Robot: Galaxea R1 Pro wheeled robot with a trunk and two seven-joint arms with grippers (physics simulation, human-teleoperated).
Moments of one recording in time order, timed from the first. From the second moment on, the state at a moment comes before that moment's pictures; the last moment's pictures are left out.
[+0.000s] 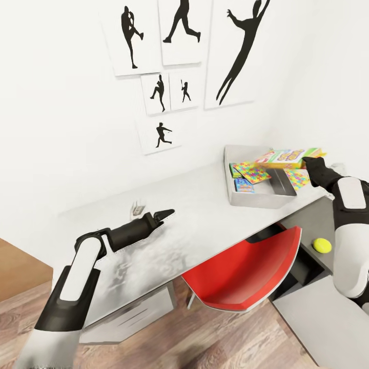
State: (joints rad) left arm -0.58 0.00 -0.07 -1.57 1.14 0.92 0.04; right arm -1.21 -0.29 -0.40 -0.78 -0.91 0.45 -0.12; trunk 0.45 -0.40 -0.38
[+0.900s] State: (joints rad) left arm -0.61 0.00 -0.04 -1.61 1.15 0.98 0.04; right arm -1.30 -0.31 -0.39 -0.72 -0.92 0.25 -0.16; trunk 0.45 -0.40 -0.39
